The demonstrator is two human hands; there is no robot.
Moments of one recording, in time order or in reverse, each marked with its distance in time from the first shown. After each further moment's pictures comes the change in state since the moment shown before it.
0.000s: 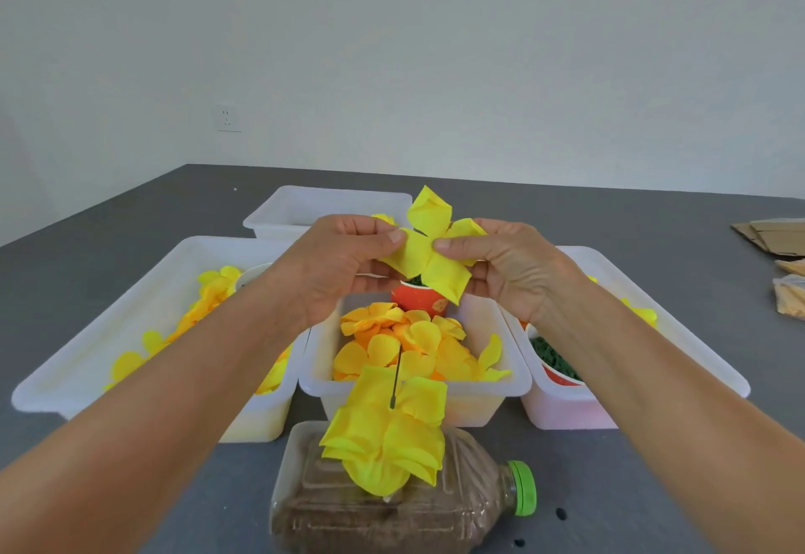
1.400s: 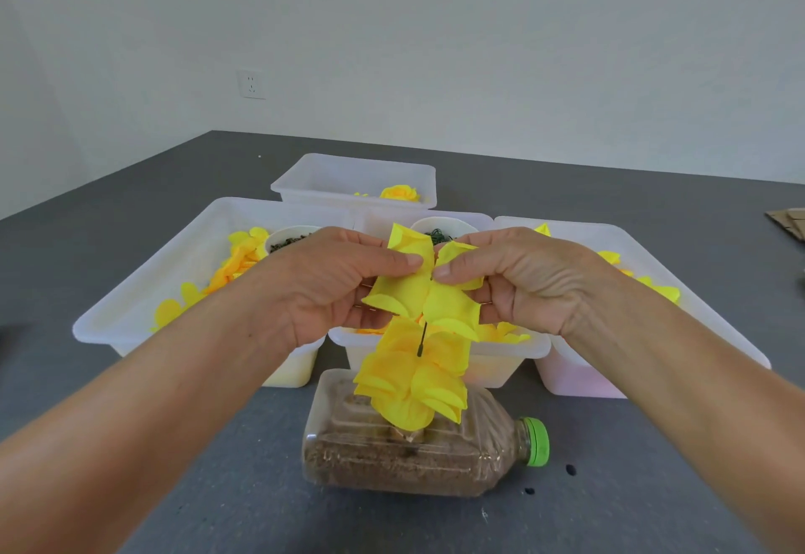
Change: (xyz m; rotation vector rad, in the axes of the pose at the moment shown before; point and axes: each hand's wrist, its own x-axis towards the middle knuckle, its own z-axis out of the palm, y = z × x) left_hand -0.072 0.007 -0.001 0.045 0.008 -0.289; right_hand -0.049 0.002 0.032 -0.145 -0.194 0.311
